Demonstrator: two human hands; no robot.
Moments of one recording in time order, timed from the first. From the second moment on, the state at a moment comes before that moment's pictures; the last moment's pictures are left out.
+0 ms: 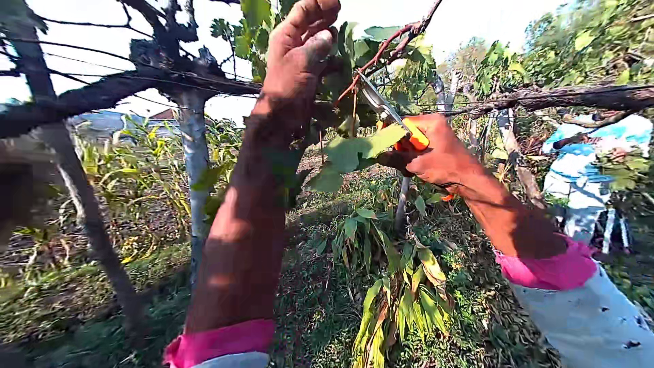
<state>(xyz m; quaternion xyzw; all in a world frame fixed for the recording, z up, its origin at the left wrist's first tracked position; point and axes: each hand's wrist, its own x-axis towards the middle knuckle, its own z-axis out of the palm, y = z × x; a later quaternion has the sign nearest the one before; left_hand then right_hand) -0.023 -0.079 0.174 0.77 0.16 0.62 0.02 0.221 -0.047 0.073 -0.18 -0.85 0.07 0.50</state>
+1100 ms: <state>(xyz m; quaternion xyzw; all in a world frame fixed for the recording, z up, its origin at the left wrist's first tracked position) -0.036 -0.065 0.176 0.83 0.28 0.47 0.00 0.160 -0.015 0.116 0.15 -0.61 -0.03 0.77</state>
